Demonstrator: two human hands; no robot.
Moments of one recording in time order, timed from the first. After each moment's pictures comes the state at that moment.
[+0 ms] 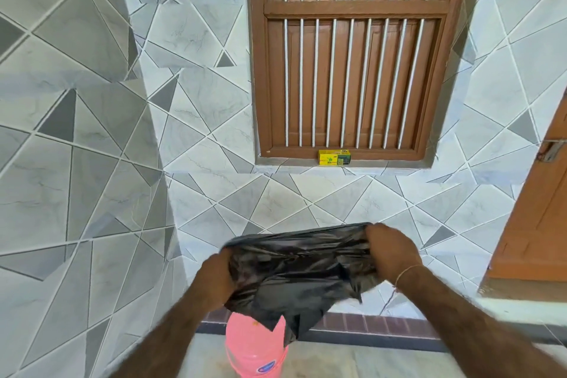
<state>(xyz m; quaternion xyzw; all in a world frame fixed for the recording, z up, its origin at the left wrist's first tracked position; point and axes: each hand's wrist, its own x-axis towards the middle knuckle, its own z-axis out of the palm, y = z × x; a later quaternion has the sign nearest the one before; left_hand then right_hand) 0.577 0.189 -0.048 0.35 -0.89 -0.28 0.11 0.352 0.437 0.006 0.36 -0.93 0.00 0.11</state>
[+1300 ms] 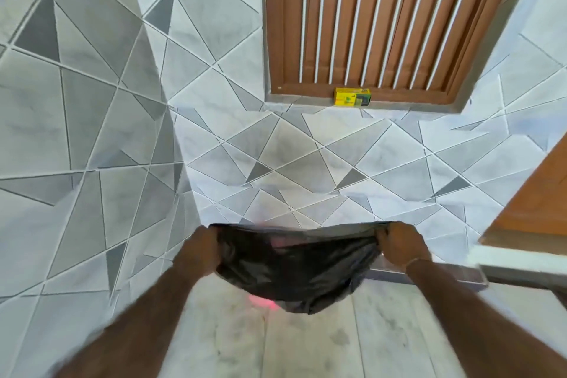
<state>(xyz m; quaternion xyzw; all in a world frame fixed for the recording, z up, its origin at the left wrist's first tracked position) 0.599 0.160 -0.152 0.42 -0.90 -0.12 0.02 0.329 0.449 -0.115 0.25 -0.96 0.13 -0.06</state>
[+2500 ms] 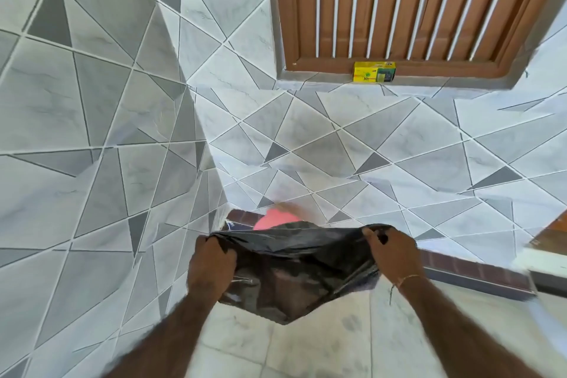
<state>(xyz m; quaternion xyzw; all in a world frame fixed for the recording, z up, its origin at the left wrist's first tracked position) 0.565 0.292 -0.144 0.62 -0.75 -0.22 0.13 0.289 0.471 -0.166 0.26 -0.92 0.29 -0.10</state>
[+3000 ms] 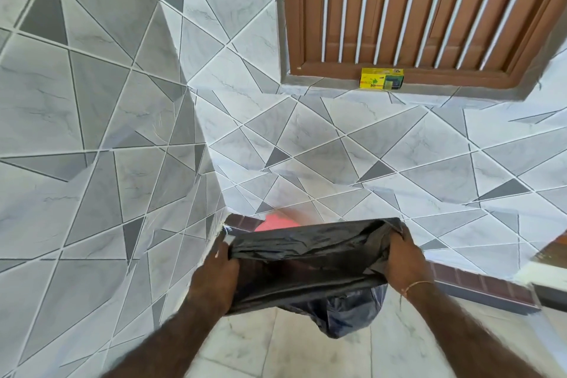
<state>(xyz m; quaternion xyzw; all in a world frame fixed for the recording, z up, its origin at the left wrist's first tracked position) 0.566 0.269 -0.169 0.49 -0.87 -0.09 -0.01 0.262 0.453 -0.185 0.32 -0.93 0.13 -0.11</state>
